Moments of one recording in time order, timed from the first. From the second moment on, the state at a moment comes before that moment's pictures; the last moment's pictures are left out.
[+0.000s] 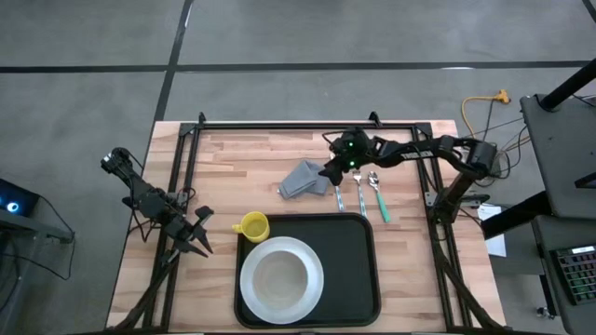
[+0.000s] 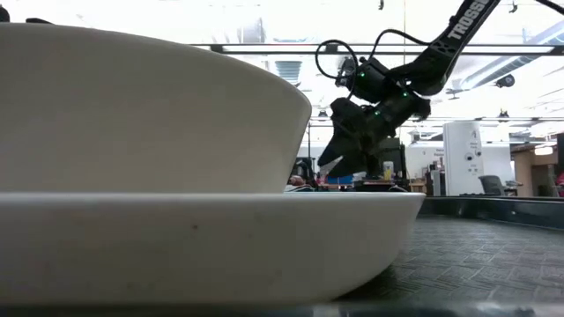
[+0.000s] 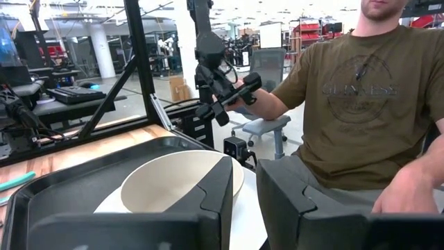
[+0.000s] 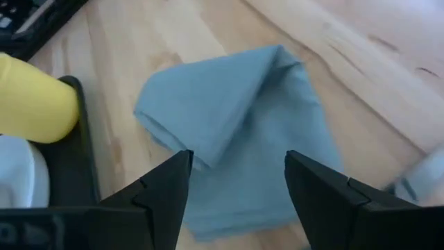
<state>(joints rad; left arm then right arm) -0.72 0.05 0.01 0.02 -0.05 0.07 -0.49 1.69 0.81 0.15 -0.38 0.35</state>
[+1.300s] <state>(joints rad) -0.72 0.05 0.01 0.02 -0.05 0.07 -0.45 1.94 1.01 0.09 -0.47 0.28</state>
